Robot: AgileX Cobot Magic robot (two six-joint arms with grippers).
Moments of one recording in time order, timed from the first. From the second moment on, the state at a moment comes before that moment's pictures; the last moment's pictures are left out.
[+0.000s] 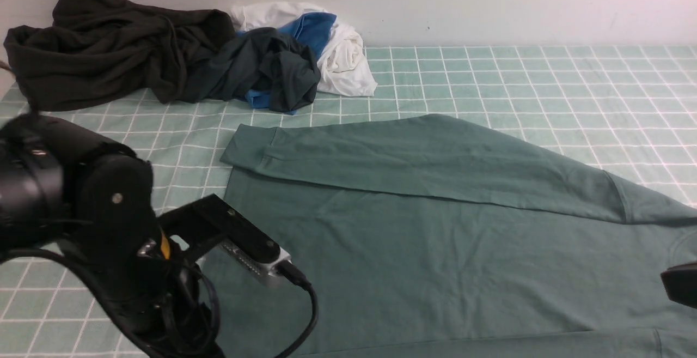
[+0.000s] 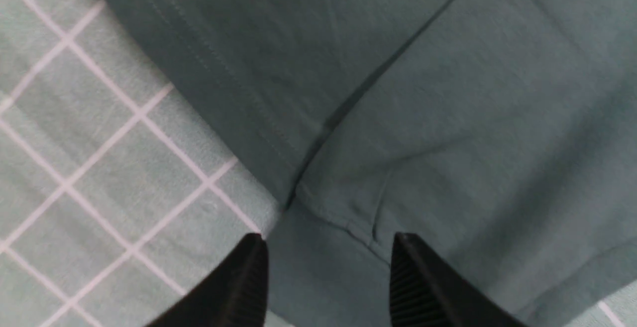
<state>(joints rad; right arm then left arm) 0.07 0.80 -0.77 0.40 1.10 -0.44 -0.47 1.45 -0.88 -0.02 1.01 0.26</state>
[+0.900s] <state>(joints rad) 0.07 0.83 -0.69 0.37 0.98 -0.41 -0.47 1.61 -0.91 -0.14 0.98 0.44</state>
